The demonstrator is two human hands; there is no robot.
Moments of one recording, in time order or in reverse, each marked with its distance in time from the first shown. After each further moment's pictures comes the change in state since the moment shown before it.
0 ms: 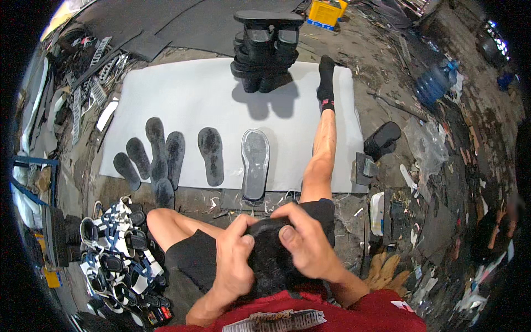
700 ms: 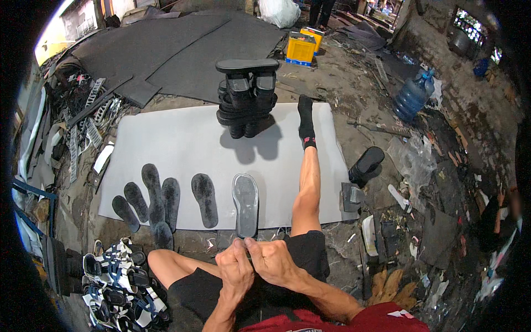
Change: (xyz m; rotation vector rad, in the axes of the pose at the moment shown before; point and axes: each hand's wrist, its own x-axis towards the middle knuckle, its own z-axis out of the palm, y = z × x) left_hand 0.044 -0.057 0.024 0.299 0.302 0.186; right_hand 0.045 0.046 0.041 -0.216 0.073 -0.111
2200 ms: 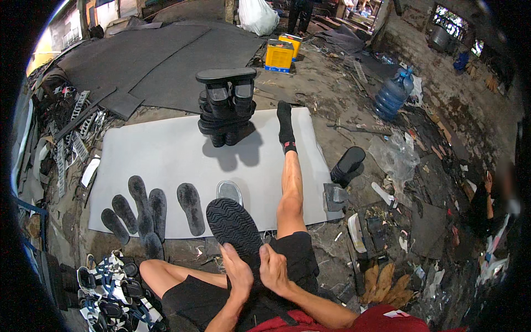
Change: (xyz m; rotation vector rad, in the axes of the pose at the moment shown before) left_hand -0.035 -0.069 0.069 -0.130 0.094 -0.397; right_hand -0.062 0.060 0.032 -0.047 0.315 0.378
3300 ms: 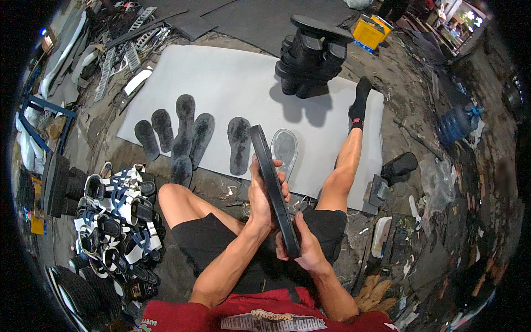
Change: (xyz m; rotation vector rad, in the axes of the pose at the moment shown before) left_hand 0.062 0.064 -0.034 -1.092 -0.217 -0.267; right_hand -0.002 -0.033 -0.019 0.838 -0.724 0.621
